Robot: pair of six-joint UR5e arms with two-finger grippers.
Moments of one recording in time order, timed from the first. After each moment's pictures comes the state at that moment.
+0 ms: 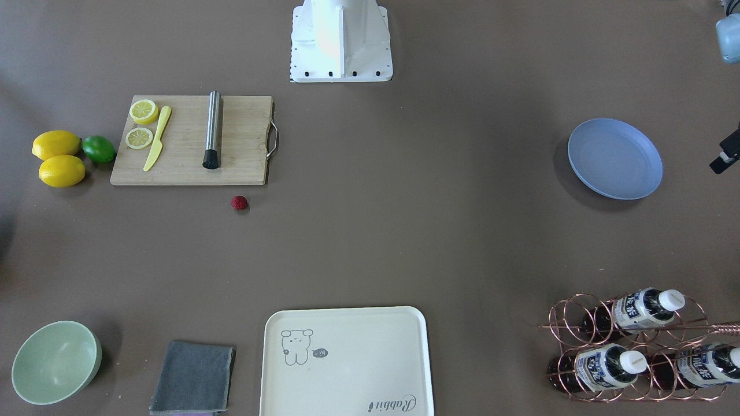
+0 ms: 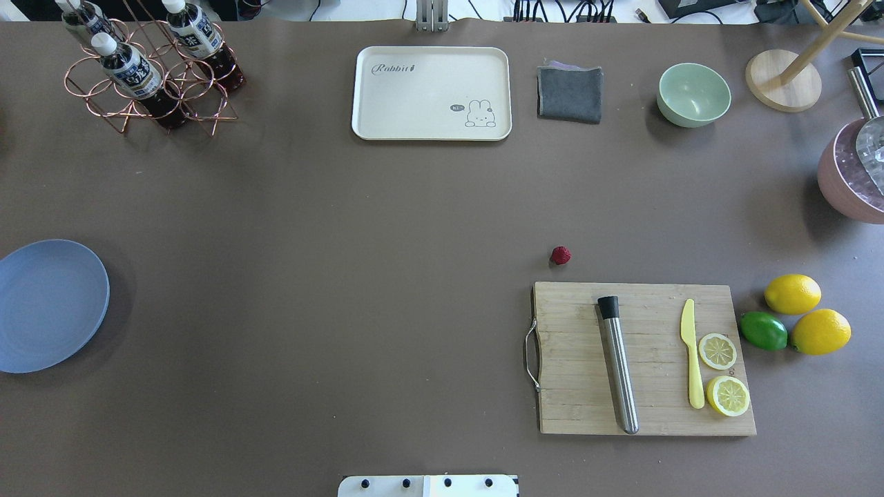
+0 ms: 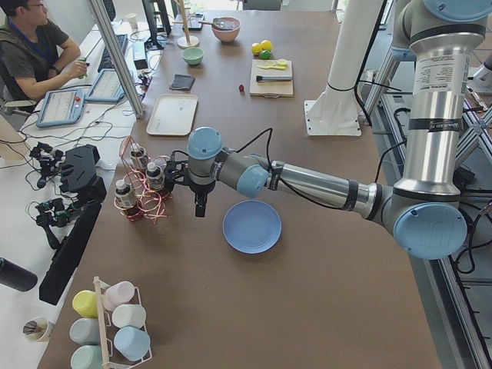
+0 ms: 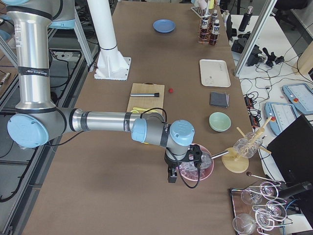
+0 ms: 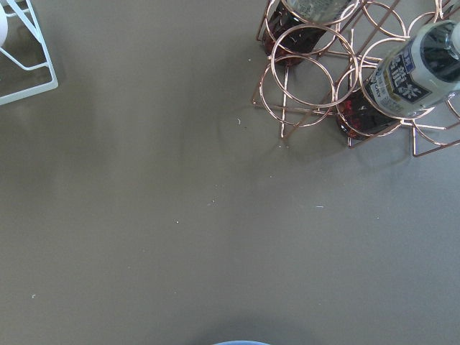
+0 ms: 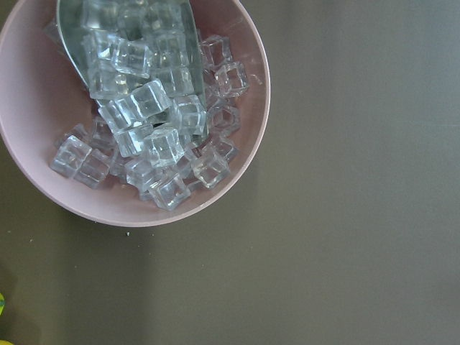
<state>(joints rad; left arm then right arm) -1.42 -1.59 -1.77 -1.84 -2.38 -0.53 1.63 -1.58 1.61 -1.73 2.28 -0.17</state>
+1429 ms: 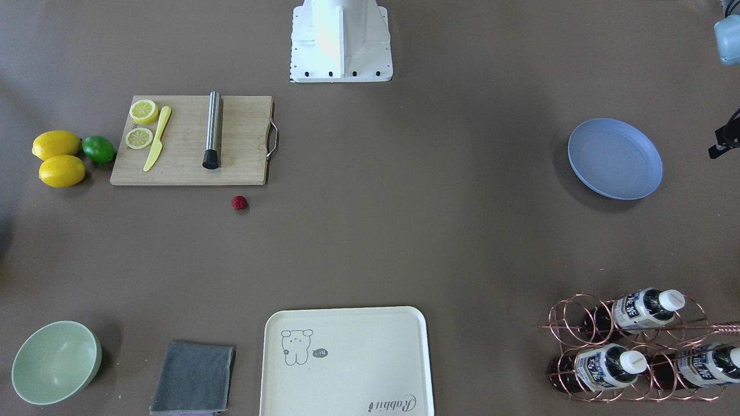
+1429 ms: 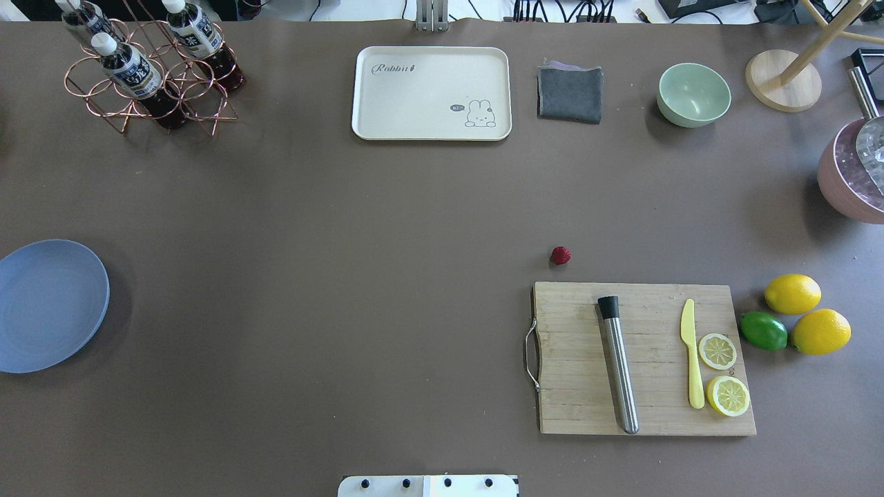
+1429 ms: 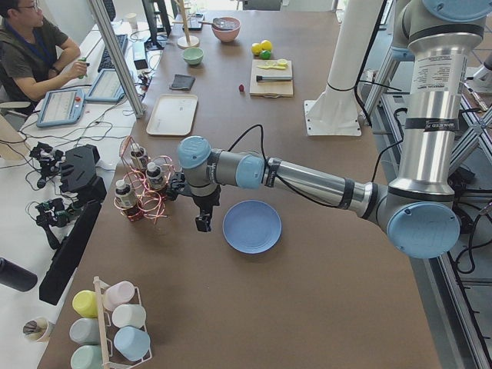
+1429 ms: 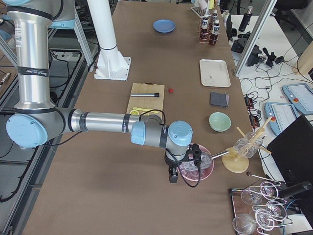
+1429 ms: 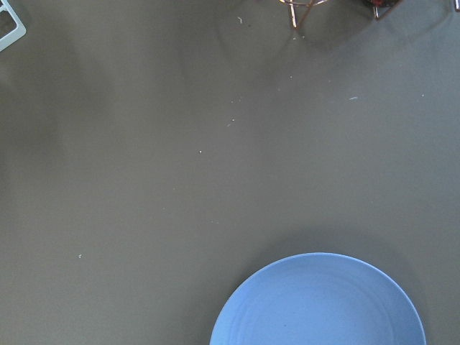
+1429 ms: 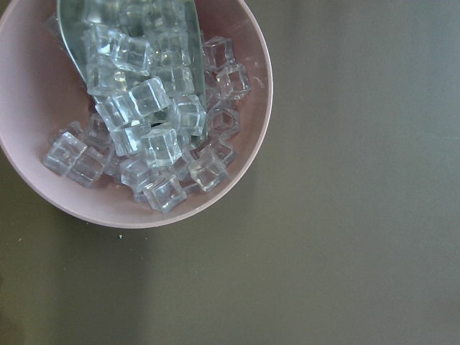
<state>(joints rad) -1.41 -1.61 -1.77 -1.47 -2.33 -0.02 1.62 -1.61 1.60 -1.65 2.28 -0.18</state>
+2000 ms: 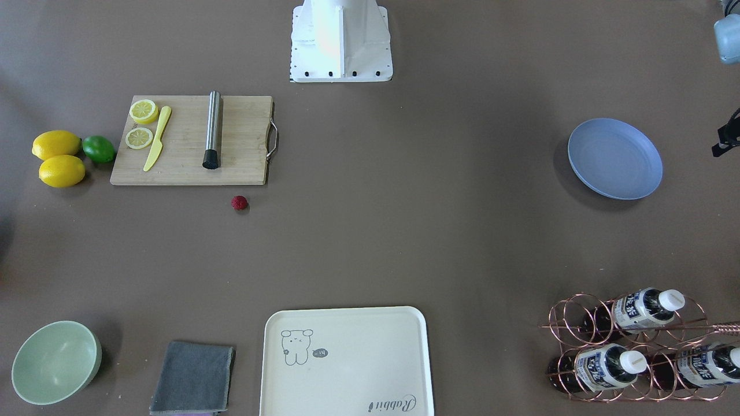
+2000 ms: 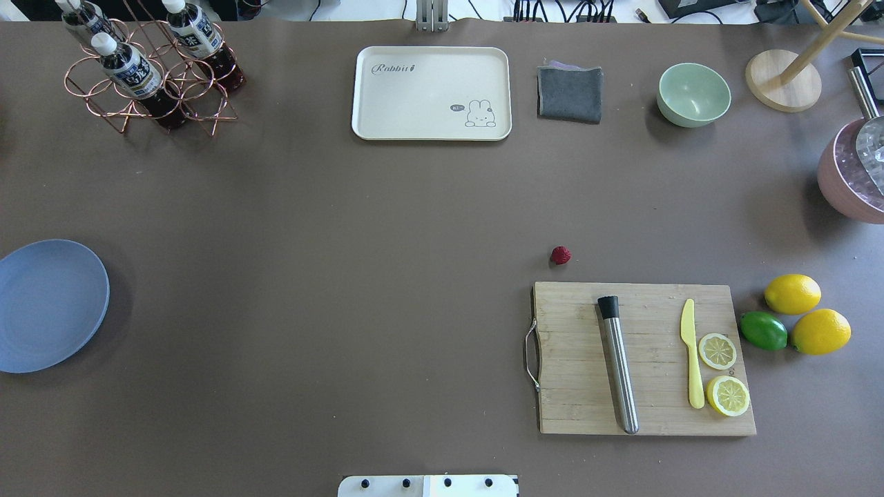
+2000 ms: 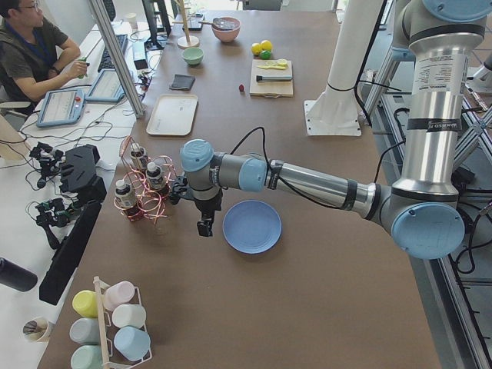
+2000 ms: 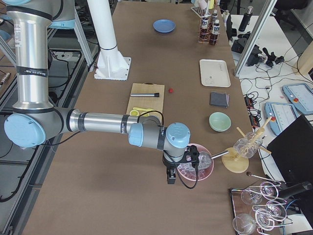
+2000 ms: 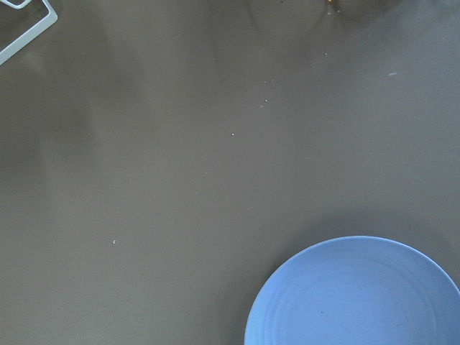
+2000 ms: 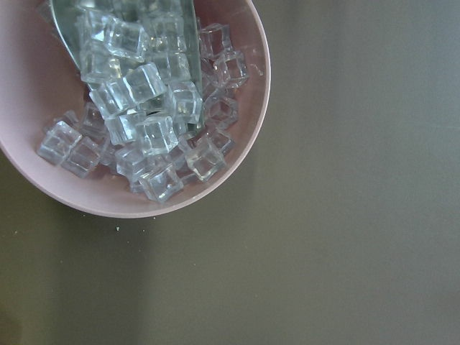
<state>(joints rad) -1.41 -1.59 -1.78 -1.48 -2.32 -0.02 1.62 -1.62 1.60 -1.65 2.28 -0.18</state>
